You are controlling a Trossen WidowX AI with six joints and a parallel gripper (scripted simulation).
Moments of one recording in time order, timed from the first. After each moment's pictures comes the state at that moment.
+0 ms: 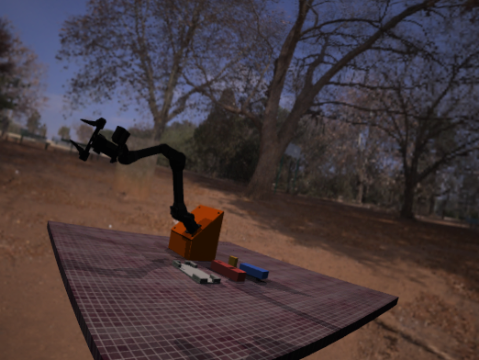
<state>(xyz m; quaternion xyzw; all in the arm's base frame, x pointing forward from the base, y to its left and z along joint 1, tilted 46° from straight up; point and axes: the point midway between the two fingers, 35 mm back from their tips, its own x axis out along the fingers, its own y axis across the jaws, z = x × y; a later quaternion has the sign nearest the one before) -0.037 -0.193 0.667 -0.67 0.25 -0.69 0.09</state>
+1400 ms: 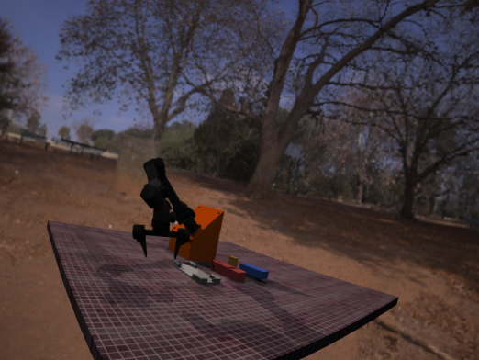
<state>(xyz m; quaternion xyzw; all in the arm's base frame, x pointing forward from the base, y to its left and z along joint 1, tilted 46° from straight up) 0.331 -0.321 0.254 -0.19 0.33 -0.38 0.84</state>
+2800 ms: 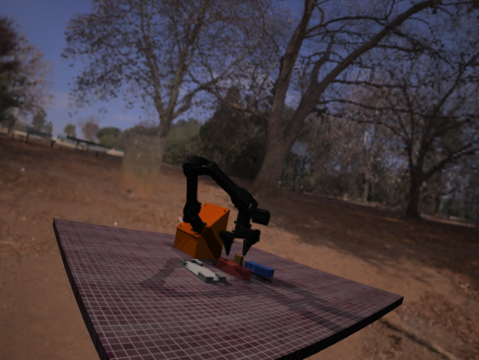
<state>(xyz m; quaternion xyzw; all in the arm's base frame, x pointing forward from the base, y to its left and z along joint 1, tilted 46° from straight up) 0.272 -0.044 -0.041 -0.22 0.68 -0.32 0.63</state>
